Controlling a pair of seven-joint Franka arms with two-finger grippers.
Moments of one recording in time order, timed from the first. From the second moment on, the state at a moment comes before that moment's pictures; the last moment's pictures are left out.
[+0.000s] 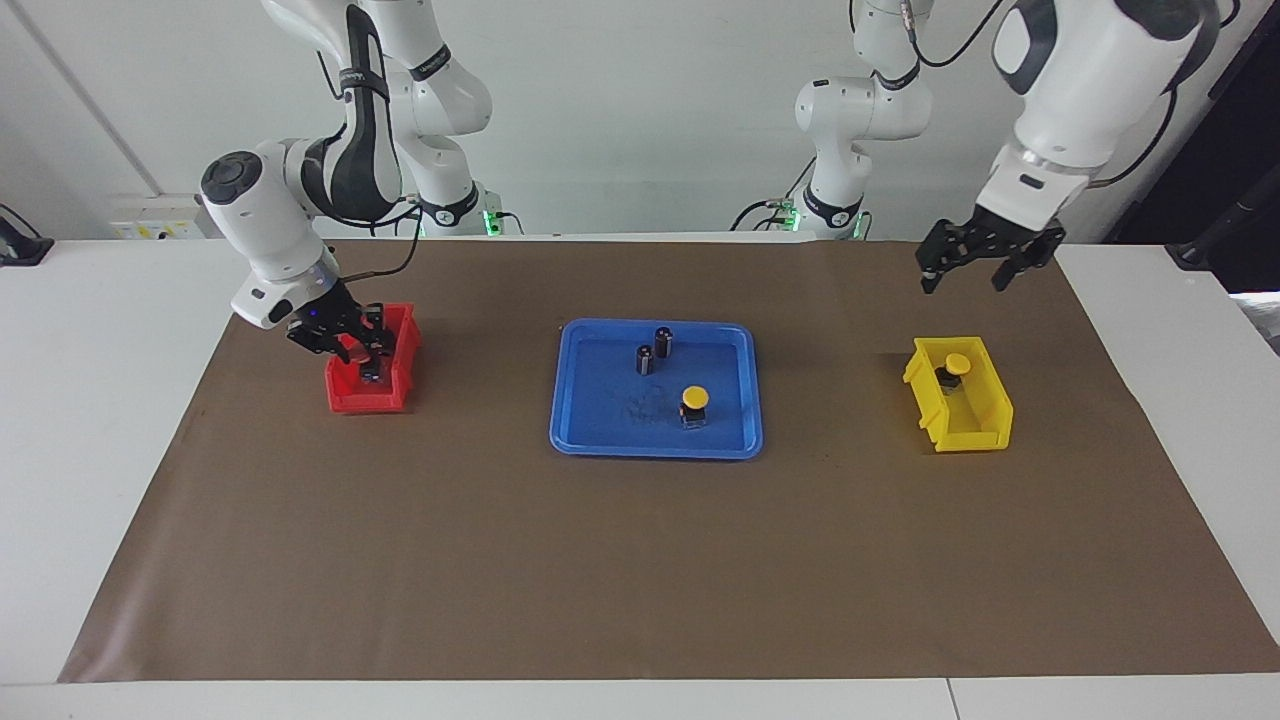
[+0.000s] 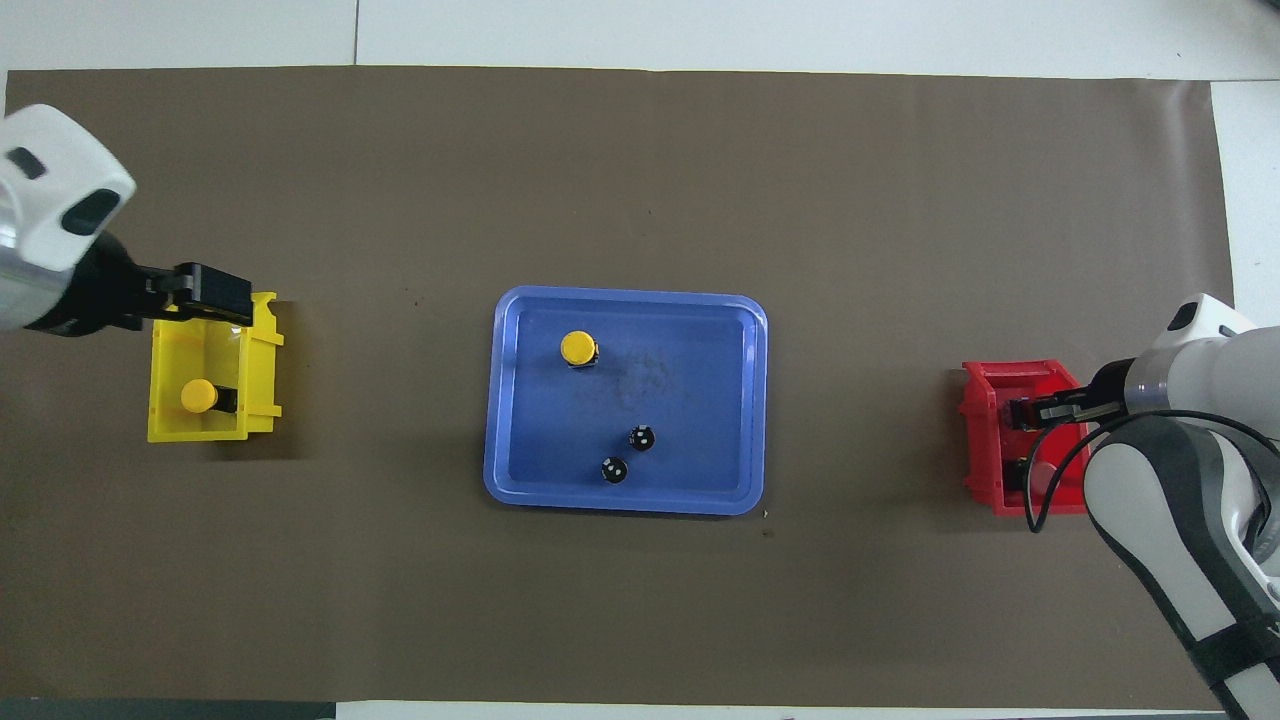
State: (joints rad) left arm -0.23 -0.05 -0.02 -1.75 -0.02 1.70 -0.17; right arm -0.01 -0.13 -0.11 -2.38 0.06 2.25 -0.35
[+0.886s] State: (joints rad) left arm -0.68 0.32 -0.04 -1.80 -0.01 2.15 -0.69; right arm 0.00 -0.12 -0.11 -2.42 0.06 2.30 -0.34
